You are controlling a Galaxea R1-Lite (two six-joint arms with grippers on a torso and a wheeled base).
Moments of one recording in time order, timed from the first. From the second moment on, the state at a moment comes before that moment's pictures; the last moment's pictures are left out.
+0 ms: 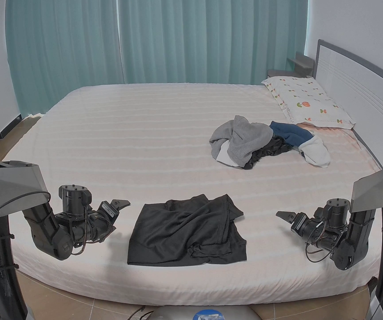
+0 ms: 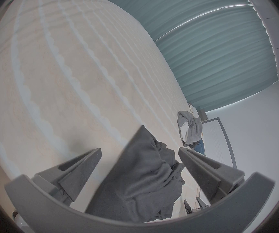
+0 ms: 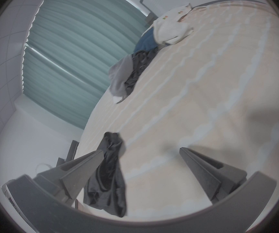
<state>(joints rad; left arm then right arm) -0.16 2.22 -0.58 -1.08 -0.18 -1.04 0.15 2.39 -0.41 -1.54 0.21 0.83</state>
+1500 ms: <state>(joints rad) -0.16 2.24 -0.59 -1.08 -0.18 -1.03 0.38 2.44 -0.48 -1.55 0.35 0.68</state>
